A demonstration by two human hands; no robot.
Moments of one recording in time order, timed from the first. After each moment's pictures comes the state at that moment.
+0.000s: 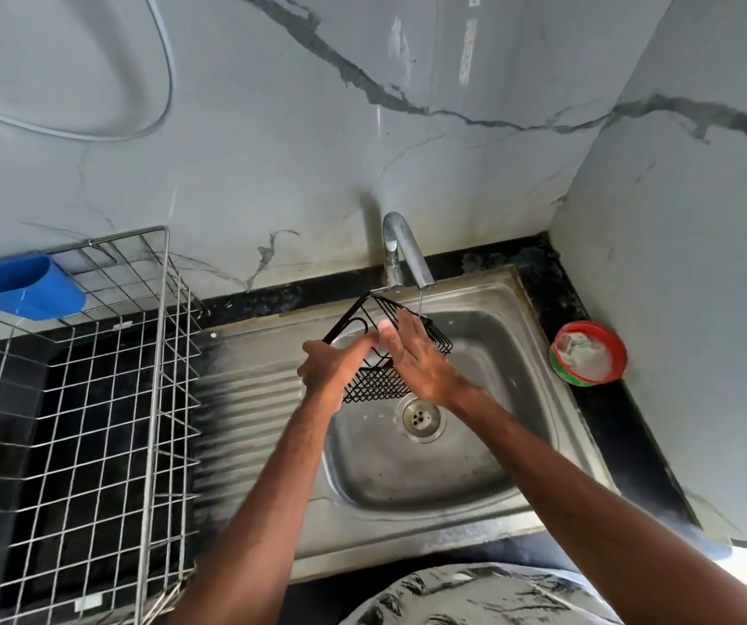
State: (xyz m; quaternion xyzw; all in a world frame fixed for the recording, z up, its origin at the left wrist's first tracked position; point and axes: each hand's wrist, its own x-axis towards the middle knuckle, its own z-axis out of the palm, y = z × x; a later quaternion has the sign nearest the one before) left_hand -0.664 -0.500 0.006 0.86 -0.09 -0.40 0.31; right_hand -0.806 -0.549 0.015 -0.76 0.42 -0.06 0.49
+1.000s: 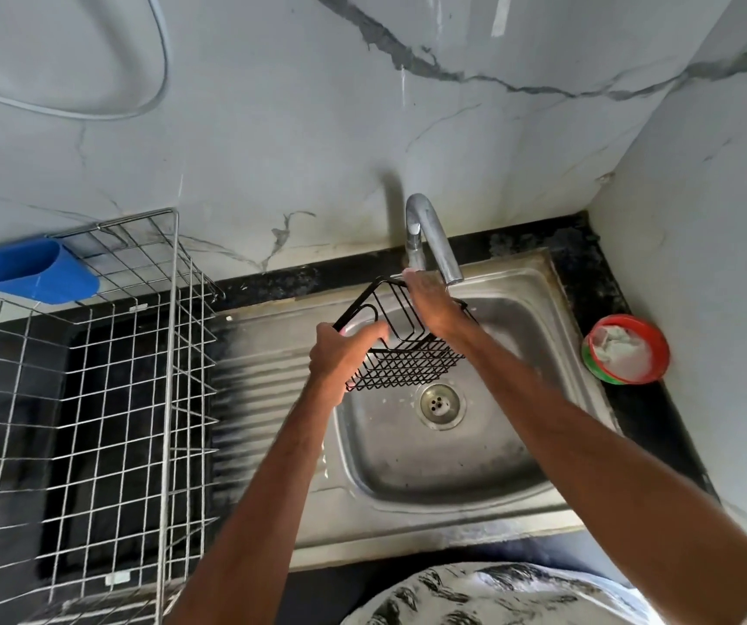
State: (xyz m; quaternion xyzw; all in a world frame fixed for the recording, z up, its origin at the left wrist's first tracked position) left_hand -0.635 -0.504 -0.002 0.84 -0.10 -0.43 0.30; right_hand -0.756 -0.630 -0.015 -0.71 0.51 0.01 0.49
